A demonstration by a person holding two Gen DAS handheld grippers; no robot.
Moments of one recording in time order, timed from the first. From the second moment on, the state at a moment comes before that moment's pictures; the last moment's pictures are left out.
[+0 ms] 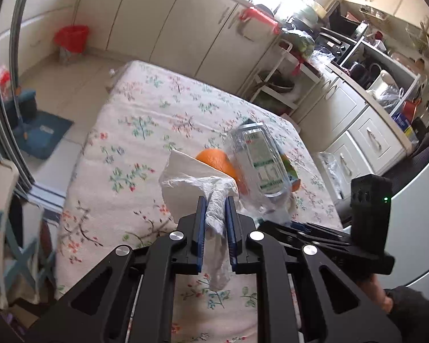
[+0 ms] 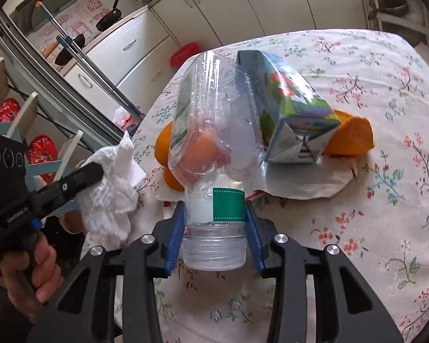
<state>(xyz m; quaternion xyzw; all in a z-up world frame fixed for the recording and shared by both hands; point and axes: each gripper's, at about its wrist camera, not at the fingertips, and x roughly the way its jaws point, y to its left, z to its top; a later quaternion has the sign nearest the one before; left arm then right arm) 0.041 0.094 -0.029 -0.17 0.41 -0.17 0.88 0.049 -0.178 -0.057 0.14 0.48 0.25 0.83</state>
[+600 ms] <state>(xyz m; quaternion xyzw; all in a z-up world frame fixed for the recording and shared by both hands) 0.040 0.060 -0.030 -0.10 0.41 -0.15 0.89 0.002 -0.229 -0.040 0.01 0.50 0.27 0.82</state>
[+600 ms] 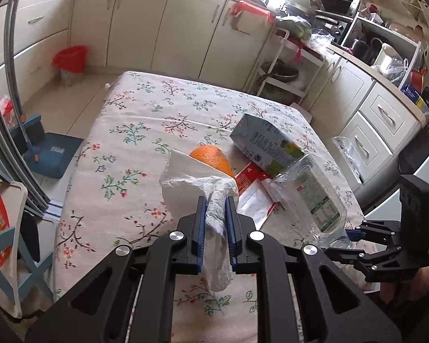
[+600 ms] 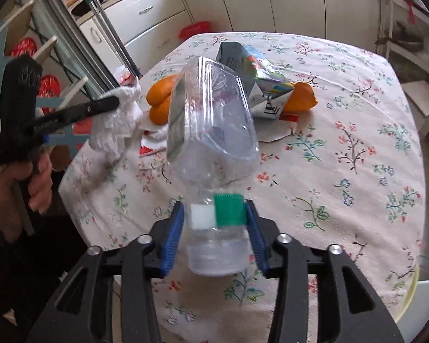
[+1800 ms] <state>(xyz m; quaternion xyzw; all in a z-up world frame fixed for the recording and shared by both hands) 0.028 0.039 -0.011 -0.05 0.36 -0.16 0.92 0.020 -0.197 -0.025 0.06 0.42 0.25 0.87</state>
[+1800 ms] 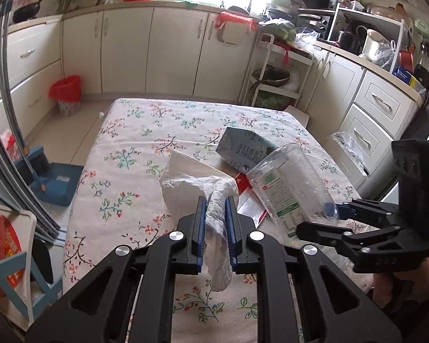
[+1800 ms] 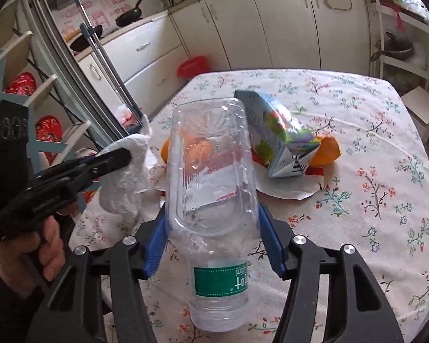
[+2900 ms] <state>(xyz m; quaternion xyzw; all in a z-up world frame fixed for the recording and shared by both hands) 0.011 0.028 0.018 -0.10 0.28 -0.24 0.93 -0.013 -0.297 0.004 0.09 0.38 0.20 0.90</state>
